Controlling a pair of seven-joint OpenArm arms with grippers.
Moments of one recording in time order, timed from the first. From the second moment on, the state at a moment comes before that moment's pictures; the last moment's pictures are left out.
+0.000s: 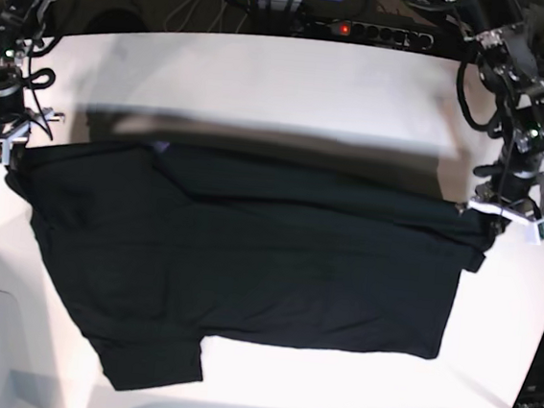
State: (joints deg) left arm 7.3 -11.8 -32.1 103.7 -26.4 -5.6 45.0; right arm -16.8 14.3 33.2 99.9 0.1 25.9 -23.1
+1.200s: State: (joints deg) left arm 14.4 -12.9 -32.3 105.0 -26.3 -5.4 52.9; right arm -12.6 9.6 38.9 105.7 -0.2 39.5 -46.5
